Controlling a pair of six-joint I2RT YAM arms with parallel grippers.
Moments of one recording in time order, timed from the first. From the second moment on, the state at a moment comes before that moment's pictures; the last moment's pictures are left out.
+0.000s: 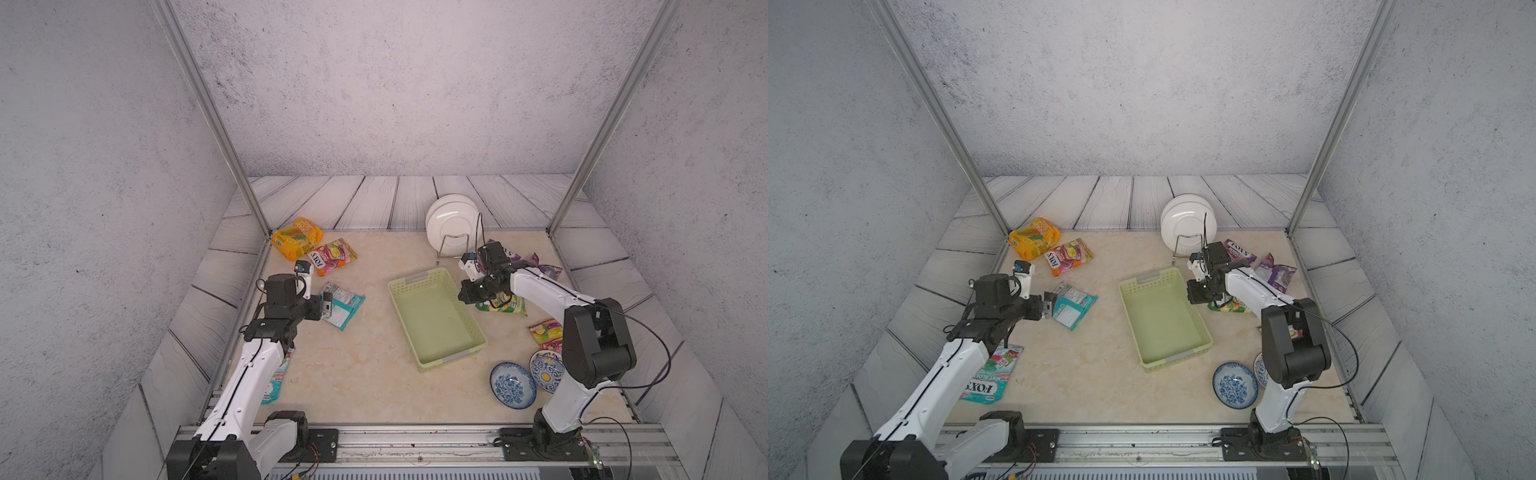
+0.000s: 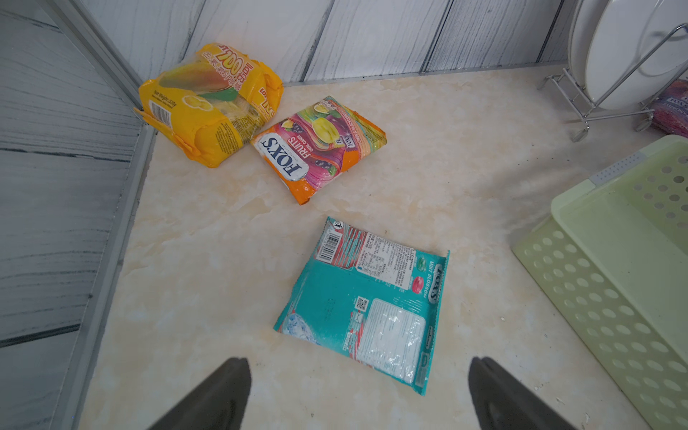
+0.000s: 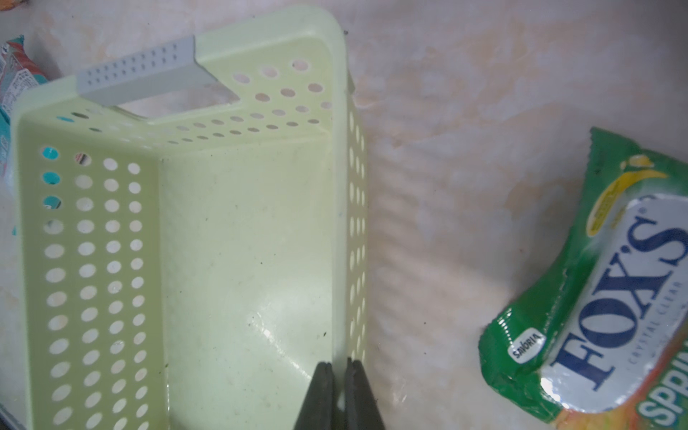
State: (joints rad) left arm -0.04 1.04 0.75 -0.35 0.13 0.06; right arm 0.29 1.75 1.25 -0.63 -0.34 0.09
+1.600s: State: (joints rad) left arm -0.07 1.04 0.75 -0.35 0.11 0.05; right arm 0.39 1.64 1.21 -0.59 -0.10 0.41
